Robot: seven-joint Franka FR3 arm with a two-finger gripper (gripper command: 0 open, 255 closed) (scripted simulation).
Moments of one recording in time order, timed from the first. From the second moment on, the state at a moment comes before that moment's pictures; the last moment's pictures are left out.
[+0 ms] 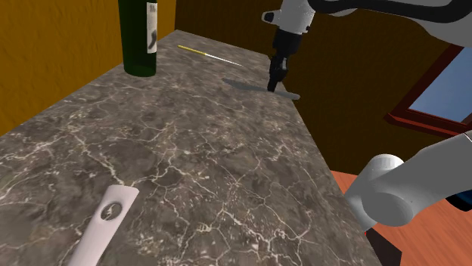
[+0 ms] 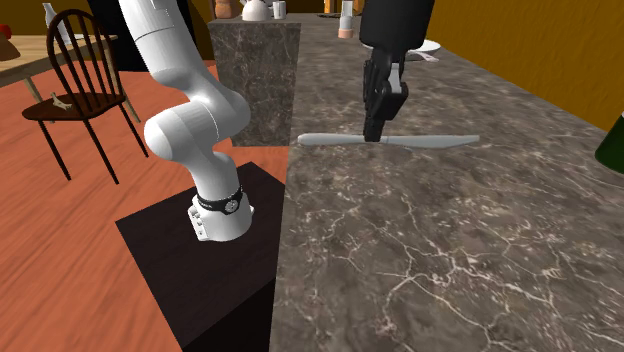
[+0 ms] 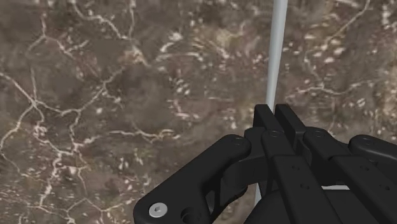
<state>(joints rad) 0.15 -0.39 0.05 -2.04 -0.01 1.61 -0.63</state>
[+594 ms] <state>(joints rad) 0.15 -0.36 0.05 -1.90 -0.01 1.49 -0.63</state>
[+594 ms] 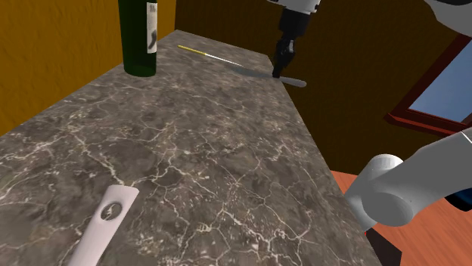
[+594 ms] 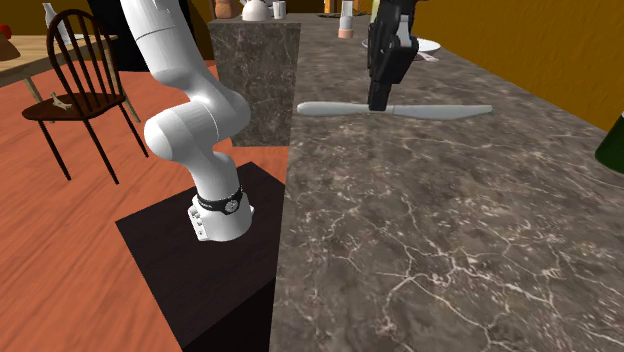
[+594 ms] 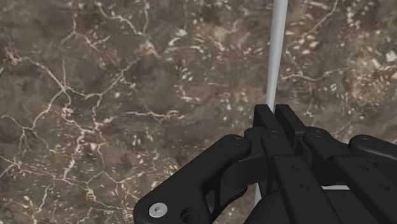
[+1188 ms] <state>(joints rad) 0.15 -0.32 0.05 -1.73 -0.01 1.37 -0.64</state>
